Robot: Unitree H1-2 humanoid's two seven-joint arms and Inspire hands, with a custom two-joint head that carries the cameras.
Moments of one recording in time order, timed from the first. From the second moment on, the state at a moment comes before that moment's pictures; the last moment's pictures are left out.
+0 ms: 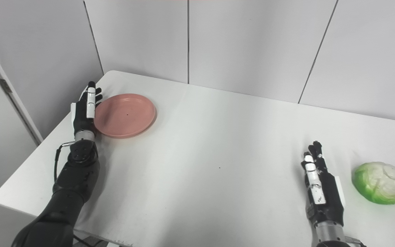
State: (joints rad) left arm -0.51 0.30 0.28 0.74 -0.09 -0.21 0.27; right arm -0.23 -0.07 -0.05 0.13 0.18 -0.01 0.14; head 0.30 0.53
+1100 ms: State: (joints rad) left arm -0.52 0.21 0.26 0.60 -0.32 -0.04 -0.02; right arm -0.23 -0.05 -0.05 0.13 0.16 -0.01 0.12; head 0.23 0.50
